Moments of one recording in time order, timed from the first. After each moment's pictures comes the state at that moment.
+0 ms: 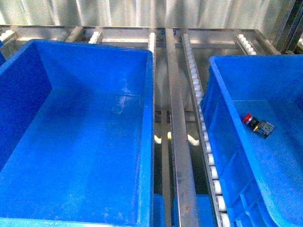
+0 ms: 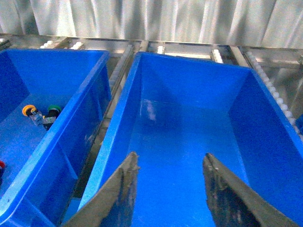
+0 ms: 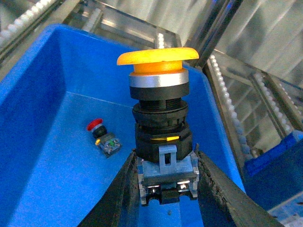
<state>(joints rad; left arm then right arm) 0.00 0.01 0.02 0.00 0.00 -0.01 0.04 1.35 0.17 1.11 0.03 -0.40</state>
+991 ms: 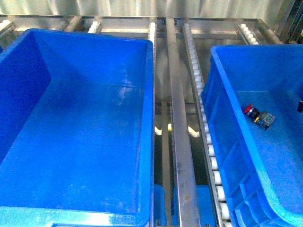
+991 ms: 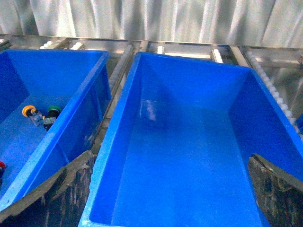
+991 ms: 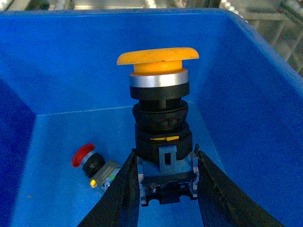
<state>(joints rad) 0.00 0.01 0.02 0.00 0.00 -0.01 -0.01 2.09 0.70 1.27 0.06 -0.06</state>
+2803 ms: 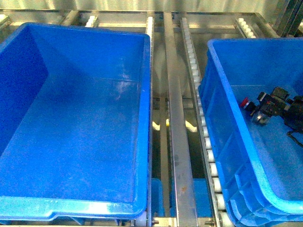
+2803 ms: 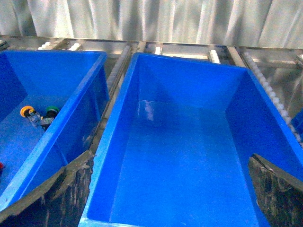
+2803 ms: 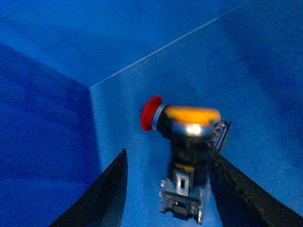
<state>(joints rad) 0.00 0.01 0.02 0.00 0.00 -0.01 0.10 2.30 0.93 1.00 -0.03 0.40</state>
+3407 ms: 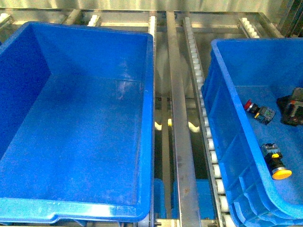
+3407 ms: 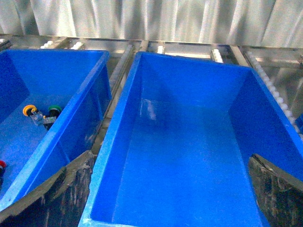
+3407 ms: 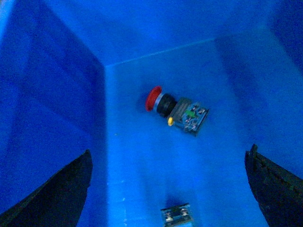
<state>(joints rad) 0.00 0.01 0.02 0.00 0.00 -0.01 0.07 1.94 0.57 1.04 -0.05 0.16</state>
